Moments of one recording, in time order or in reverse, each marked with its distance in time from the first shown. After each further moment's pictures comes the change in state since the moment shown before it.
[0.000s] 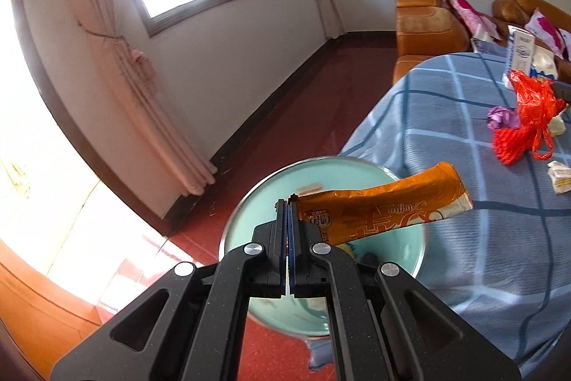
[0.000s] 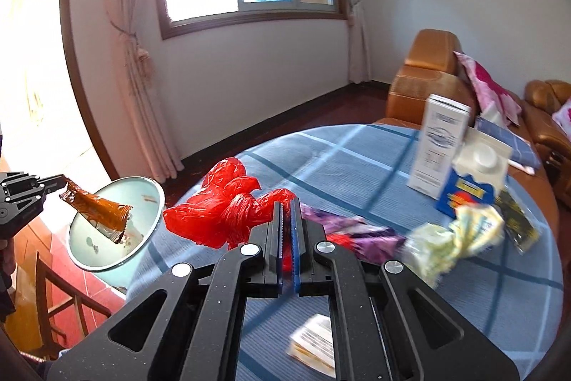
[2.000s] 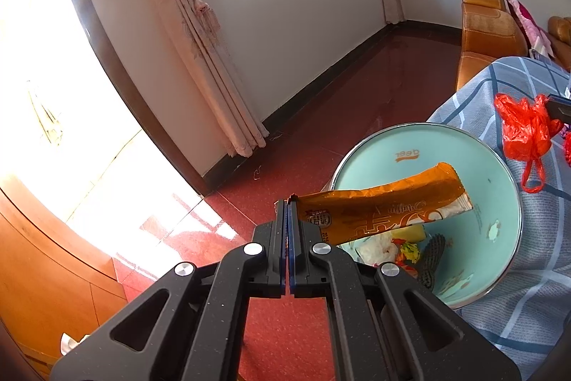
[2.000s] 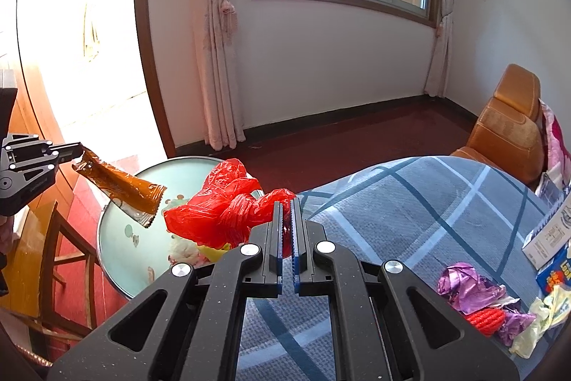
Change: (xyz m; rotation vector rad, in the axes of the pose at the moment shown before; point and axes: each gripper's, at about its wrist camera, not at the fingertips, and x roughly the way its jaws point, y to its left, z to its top) left arm 0.025 0.081 -0.039 -0.147 0.102 0.155; right arm 0.089 0.142 0.019 -0.253 0.082 0.195
